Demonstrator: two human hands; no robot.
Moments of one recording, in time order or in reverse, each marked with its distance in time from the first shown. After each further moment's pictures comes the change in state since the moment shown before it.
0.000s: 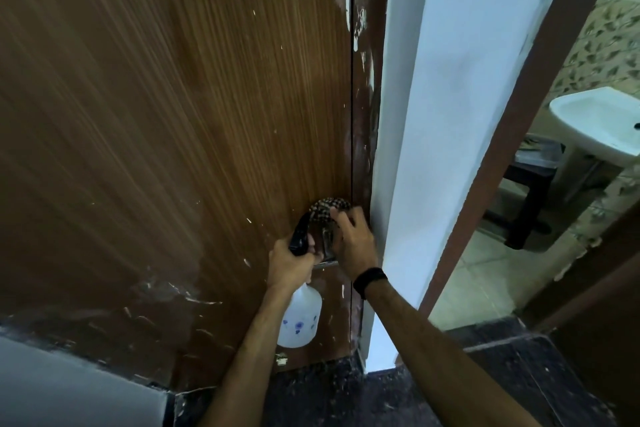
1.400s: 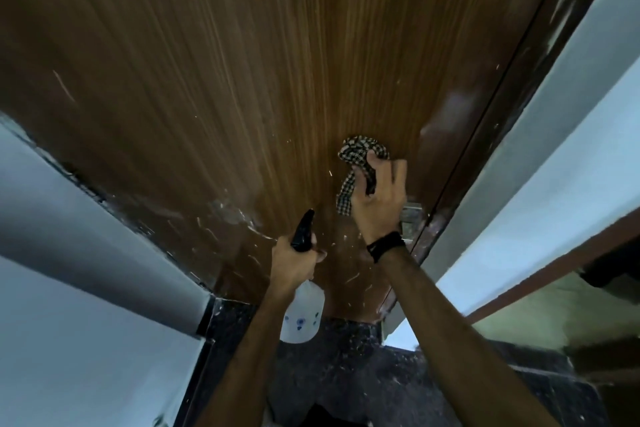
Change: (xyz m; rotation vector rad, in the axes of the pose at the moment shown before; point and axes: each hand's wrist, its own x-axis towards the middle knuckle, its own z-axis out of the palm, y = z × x) left_hand -0.023 -0.078 -0.077 -0.198 0.235 -0.254; right_hand 0.036 -0.086 0.054 0.274 0.301 -0.066
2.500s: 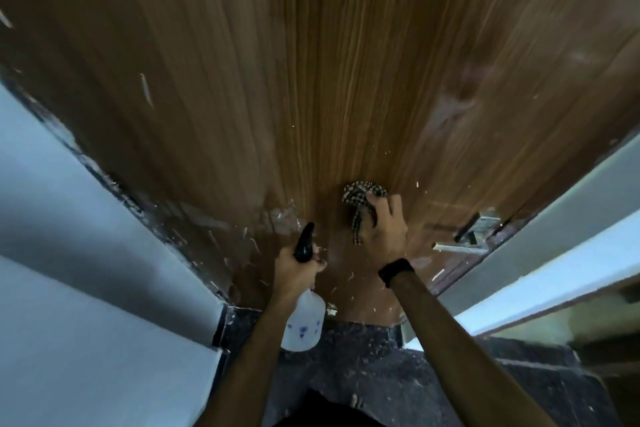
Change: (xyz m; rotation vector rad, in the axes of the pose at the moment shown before) left_hand 0.074 -0.030 -0.143 0.022 -0.080 -0.057; right_hand -0.080 -0.061 0.095 -0.148 -0.325 0.008
